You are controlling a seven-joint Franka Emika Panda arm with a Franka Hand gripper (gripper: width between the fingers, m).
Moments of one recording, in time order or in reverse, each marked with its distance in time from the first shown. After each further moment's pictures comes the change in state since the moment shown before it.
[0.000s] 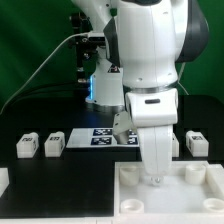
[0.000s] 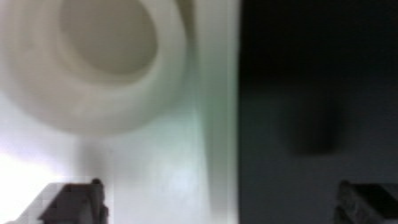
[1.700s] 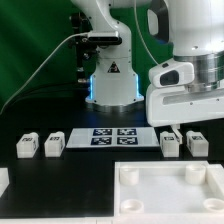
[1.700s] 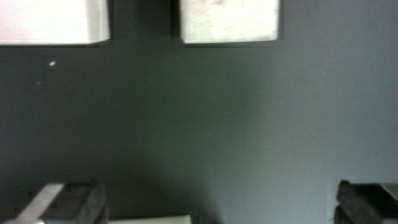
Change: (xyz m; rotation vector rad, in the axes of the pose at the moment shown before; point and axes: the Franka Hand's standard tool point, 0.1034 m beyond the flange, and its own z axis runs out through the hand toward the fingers) arm 0.094 -0.057 -0.017 0.062 0.019 1.498
